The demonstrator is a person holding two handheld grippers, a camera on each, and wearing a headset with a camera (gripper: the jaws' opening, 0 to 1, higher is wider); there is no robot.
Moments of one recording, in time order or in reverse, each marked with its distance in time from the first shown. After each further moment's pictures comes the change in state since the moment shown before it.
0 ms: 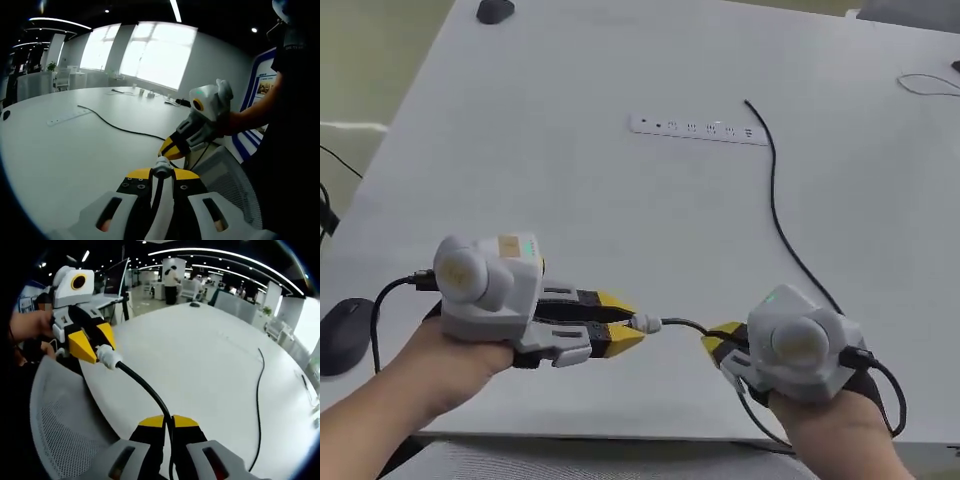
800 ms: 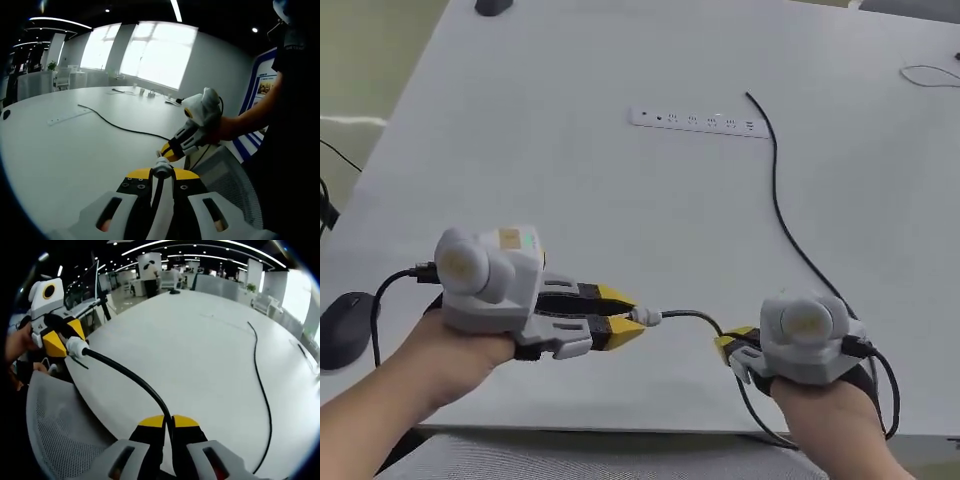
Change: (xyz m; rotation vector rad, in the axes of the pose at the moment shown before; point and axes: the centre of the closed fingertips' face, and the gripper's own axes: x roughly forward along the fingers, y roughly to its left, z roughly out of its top) left arm 0.000 0.002 0.000 -0.004 0.002 0.002; right arm 0.010 -0.016 -0.029 0.183 0.056 -0.035
